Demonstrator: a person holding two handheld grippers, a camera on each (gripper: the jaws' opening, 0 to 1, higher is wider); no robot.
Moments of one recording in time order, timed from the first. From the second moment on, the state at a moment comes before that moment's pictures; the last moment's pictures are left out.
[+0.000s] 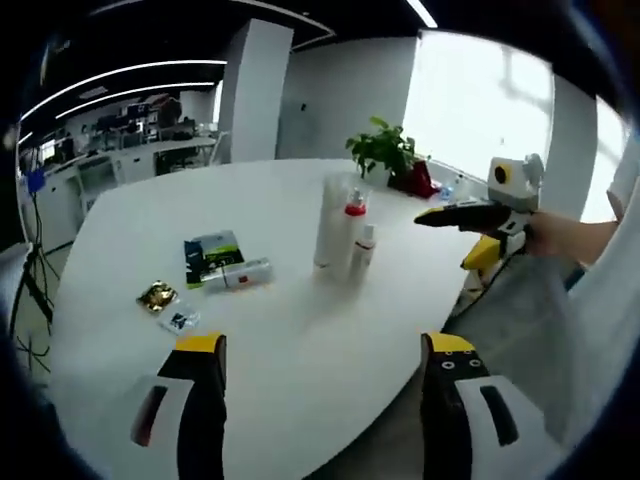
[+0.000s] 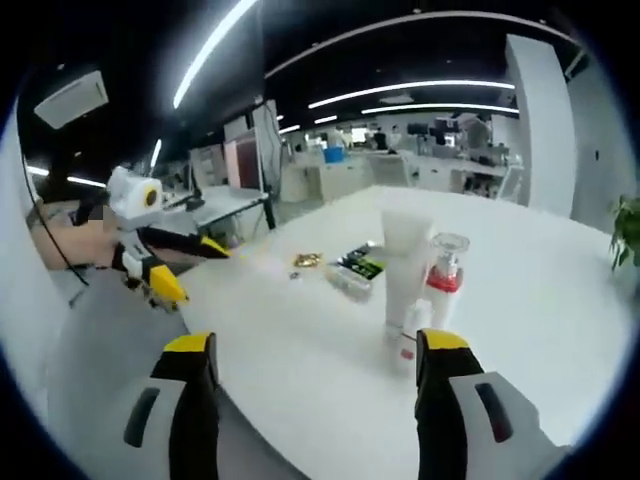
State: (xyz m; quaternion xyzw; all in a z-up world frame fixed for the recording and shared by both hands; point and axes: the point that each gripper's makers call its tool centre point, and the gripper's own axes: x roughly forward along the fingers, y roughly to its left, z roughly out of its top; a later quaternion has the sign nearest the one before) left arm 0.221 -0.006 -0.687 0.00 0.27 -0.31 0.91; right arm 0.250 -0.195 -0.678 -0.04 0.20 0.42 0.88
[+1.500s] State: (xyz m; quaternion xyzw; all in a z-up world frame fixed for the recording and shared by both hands) left arm 0.208 0.028 -0.672 -0.03 0.22 -0.26 0.94; right arm 0.234 -0.193 -0.694 -0.07 0.24 0.41 0.88
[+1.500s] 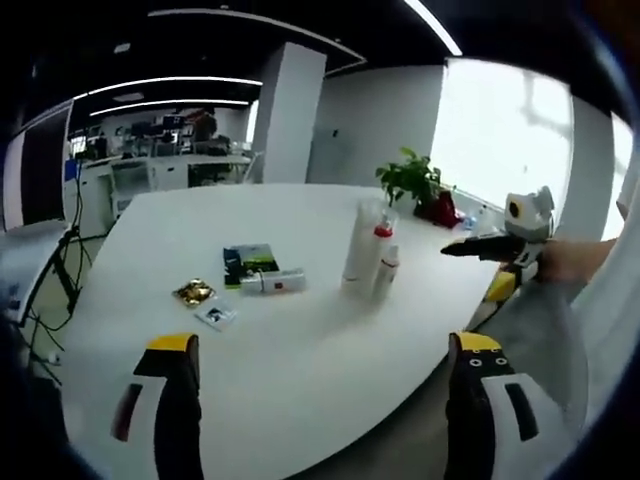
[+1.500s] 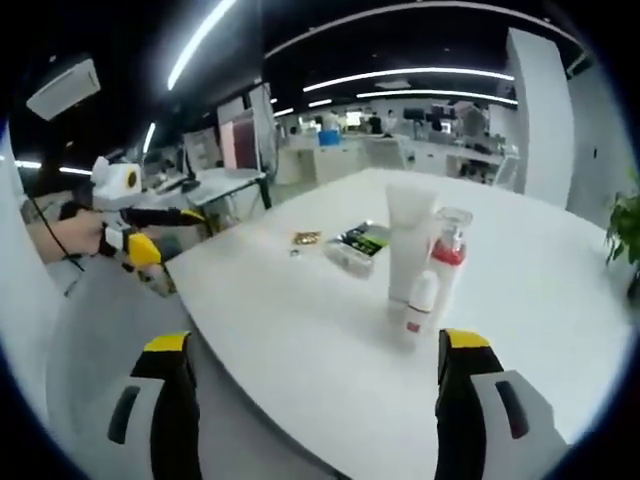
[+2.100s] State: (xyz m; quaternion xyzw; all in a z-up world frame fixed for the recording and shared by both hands) left arm 0.213 0.032 -0.670 -0.03 0.20 -0.26 0.94; right arm 0.229 -0.166 -0.703 -0.10 0.27 0.45 0.85
